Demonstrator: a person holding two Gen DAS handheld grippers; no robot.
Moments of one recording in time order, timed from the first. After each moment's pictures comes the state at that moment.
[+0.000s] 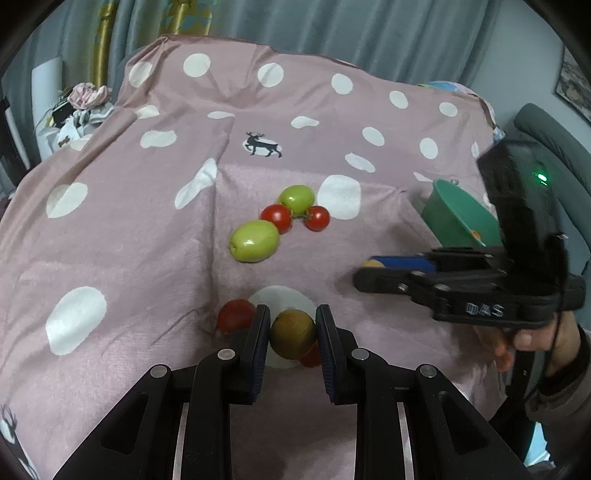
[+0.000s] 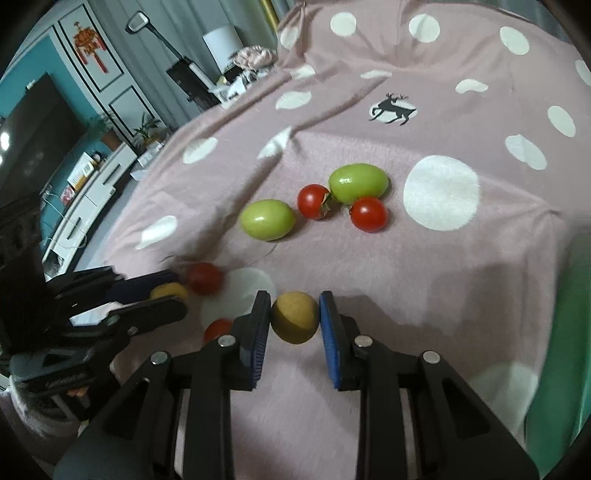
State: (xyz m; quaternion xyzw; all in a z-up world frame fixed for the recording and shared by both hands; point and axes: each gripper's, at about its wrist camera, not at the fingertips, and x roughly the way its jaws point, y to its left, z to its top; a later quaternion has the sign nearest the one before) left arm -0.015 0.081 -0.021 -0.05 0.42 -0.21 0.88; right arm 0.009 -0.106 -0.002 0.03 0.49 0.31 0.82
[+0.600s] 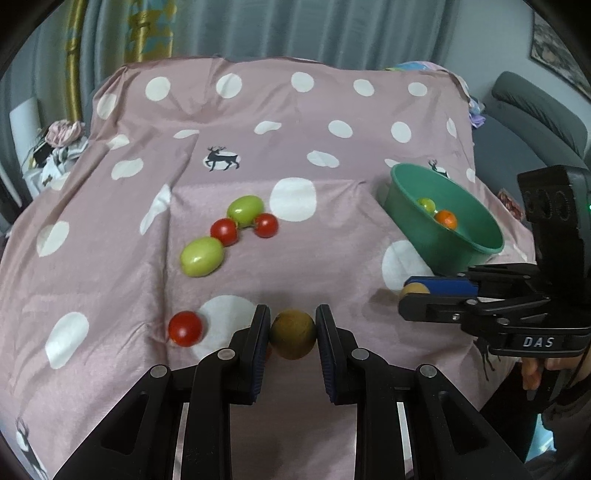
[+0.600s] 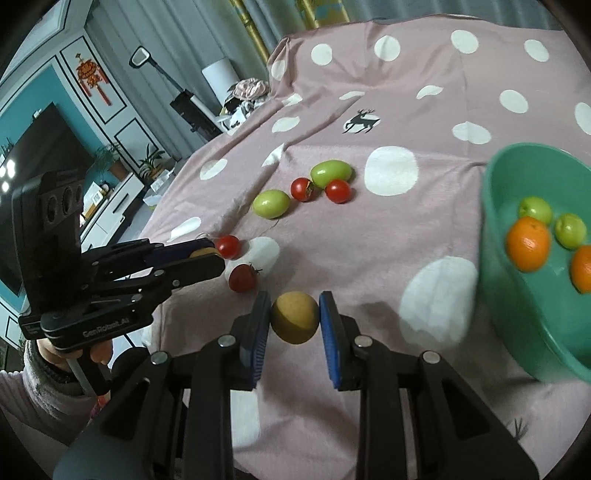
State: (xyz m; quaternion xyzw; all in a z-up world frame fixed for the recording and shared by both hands) left arm -0.035 0.031 0.002 0.01 0.41 -0.23 0.88; right arm -0.054 -0.161 0.021 0.08 0.45 0.29 0.84
